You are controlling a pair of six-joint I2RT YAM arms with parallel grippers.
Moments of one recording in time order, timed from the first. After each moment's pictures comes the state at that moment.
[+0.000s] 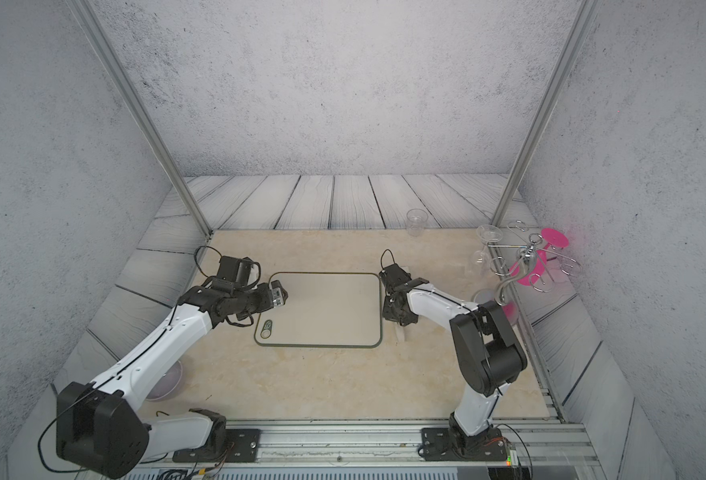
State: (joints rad) left arm -0.30 1.28 1.02 -0.67 0.10 -0.55; right arm 0.50 1.72 1.10 -0.64 0.15 0.64
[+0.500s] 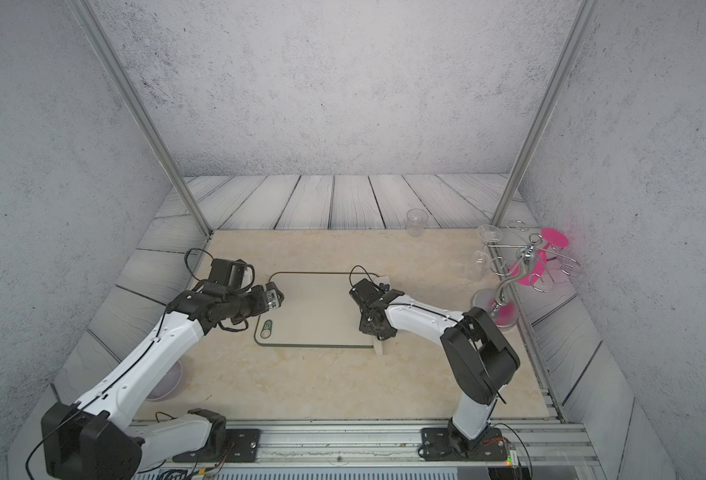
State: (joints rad) left arm -0.30 1.19 1.02 -0.75 0.11 -0.58; right arm 0.73 1.72 1.11 -0.66 0.18 0.87
